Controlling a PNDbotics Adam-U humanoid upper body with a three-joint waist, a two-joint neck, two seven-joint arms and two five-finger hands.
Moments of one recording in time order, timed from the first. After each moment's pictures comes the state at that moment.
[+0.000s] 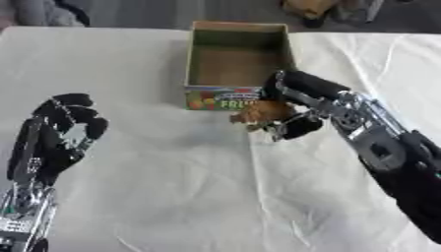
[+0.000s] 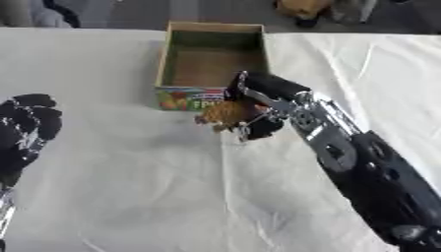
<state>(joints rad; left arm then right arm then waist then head) -0.17 0.22 -0.04 -1.73 -0.02 -0.10 0.04 -0.65 -0.44 0.41 -1.53 0.64 -0.12 0.39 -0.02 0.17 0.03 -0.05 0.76</state>
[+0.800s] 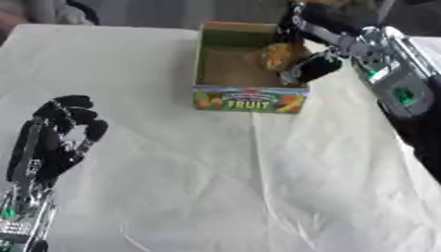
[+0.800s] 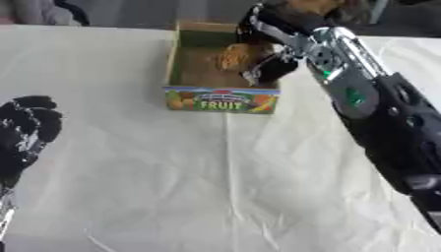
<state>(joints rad) -0.18 0.22 -0.06 -1.73 -0.02 -0.10 0.02 -0.90 -0.50 0.35 -1.36 0.70 -0.09 0.40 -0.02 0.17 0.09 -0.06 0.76</state>
